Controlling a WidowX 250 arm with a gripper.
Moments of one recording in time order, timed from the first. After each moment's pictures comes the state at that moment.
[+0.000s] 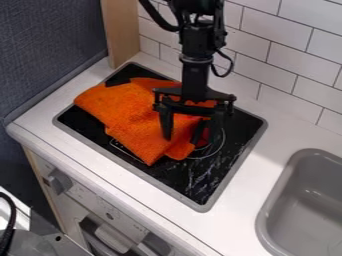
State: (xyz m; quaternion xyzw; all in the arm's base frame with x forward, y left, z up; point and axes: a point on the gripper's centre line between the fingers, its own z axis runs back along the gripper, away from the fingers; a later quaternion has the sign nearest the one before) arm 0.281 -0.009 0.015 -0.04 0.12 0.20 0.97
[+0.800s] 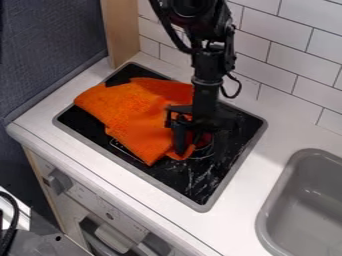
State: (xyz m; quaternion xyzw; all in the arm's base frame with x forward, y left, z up) arm 0.289 -0.018 -0.019 -0.04 0.13 0.18 0.97
